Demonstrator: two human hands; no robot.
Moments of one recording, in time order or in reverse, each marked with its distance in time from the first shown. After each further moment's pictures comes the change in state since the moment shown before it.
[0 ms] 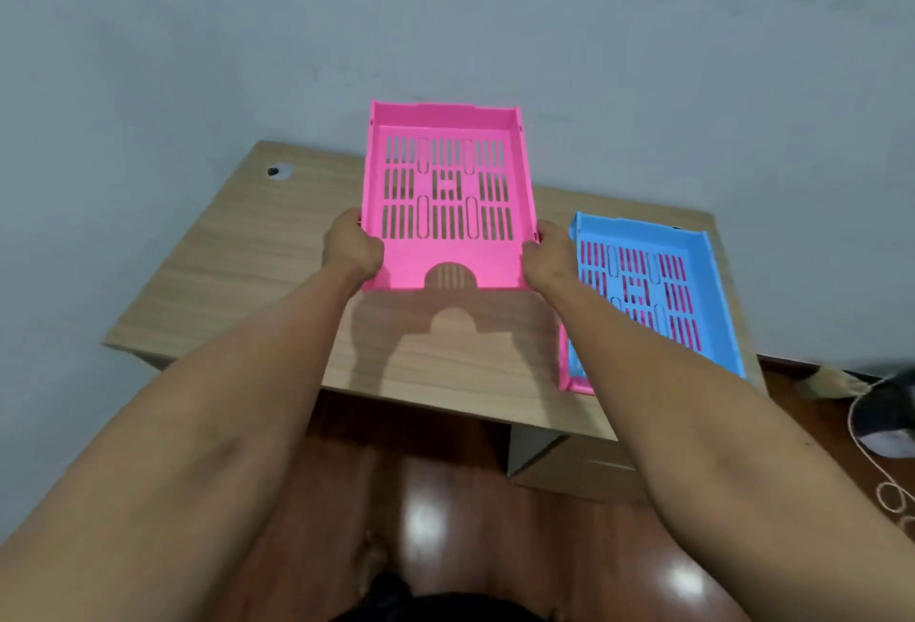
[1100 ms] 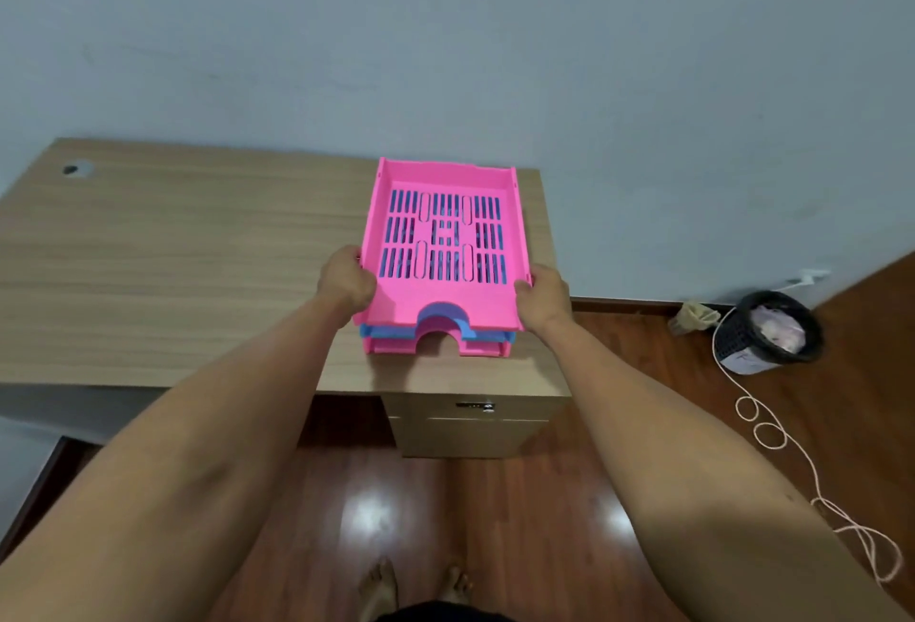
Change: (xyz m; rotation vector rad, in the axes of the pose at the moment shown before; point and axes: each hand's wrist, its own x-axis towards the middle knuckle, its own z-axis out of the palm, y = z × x) left_hand -0.163 0.100 0.275 0.133 -0.253 0.041; right_hand -0.032 0.251 -0.257 -0.015 -0.018 0.192
